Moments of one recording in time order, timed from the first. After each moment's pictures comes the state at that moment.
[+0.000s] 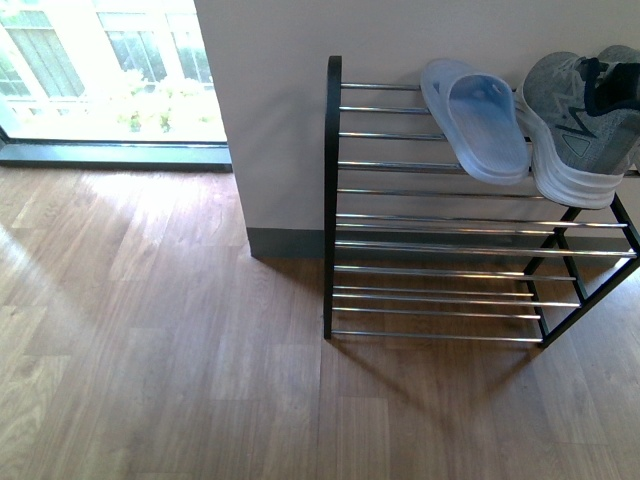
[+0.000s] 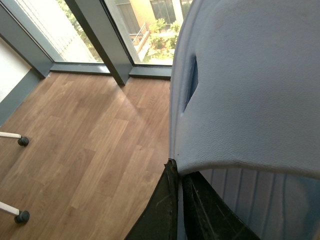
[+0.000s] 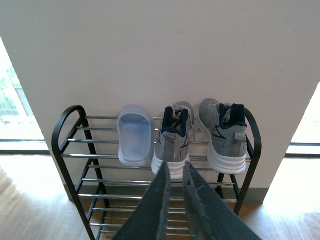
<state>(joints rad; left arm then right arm) -0.27 0.80 0.44 -0.07 -0.60 -0.01 0.00 0.01 0.02 0.00 0.00 0.00</state>
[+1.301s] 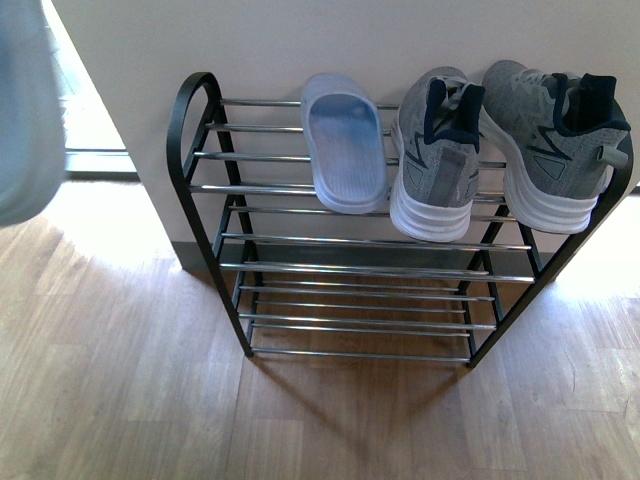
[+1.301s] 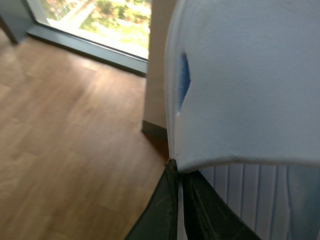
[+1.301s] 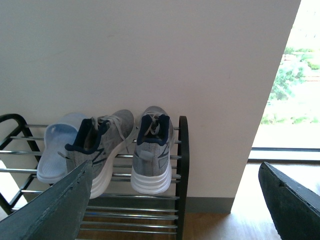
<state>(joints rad) -0.27 1.21 0.65 0.06 -0.36 -0.40 0.00 0.00 0.02 0.00 0.00 0.00</state>
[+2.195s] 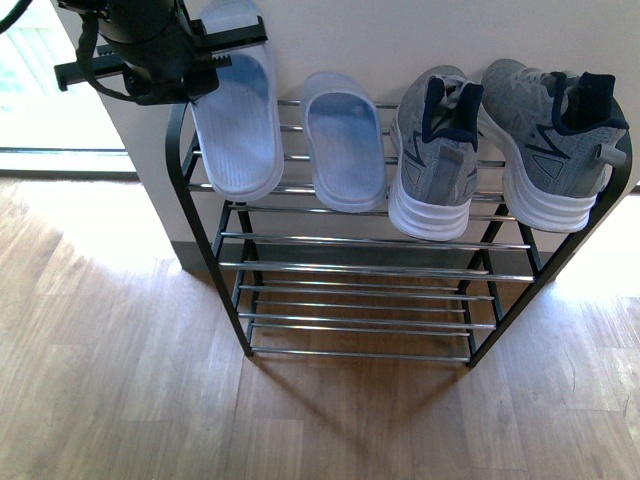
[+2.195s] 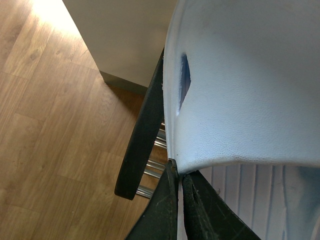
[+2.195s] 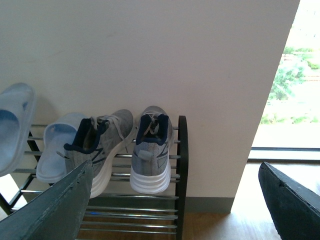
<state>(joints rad) -0.29 2.24 1.53 -0.14 -0.21 -0.46 0.00 0.00 0.02 0.00 0.00 0.00</state>
